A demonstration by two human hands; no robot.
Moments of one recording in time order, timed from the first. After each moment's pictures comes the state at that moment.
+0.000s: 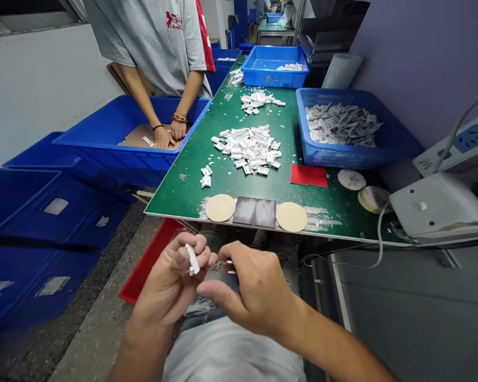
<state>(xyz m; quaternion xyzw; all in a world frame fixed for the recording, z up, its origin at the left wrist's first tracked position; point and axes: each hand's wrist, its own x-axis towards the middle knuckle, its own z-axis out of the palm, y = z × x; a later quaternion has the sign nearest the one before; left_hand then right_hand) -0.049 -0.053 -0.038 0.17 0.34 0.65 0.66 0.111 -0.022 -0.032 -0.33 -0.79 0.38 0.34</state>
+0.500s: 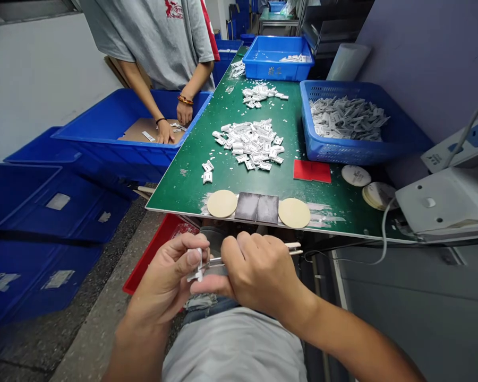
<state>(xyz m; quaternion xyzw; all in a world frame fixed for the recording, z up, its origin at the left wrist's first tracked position) -0.057 -0.055 -0.032 0.21 0.45 0.60 0.63 0.107 -0.010 -0.028 -0.33 -0.90 -0.06 0.27</state>
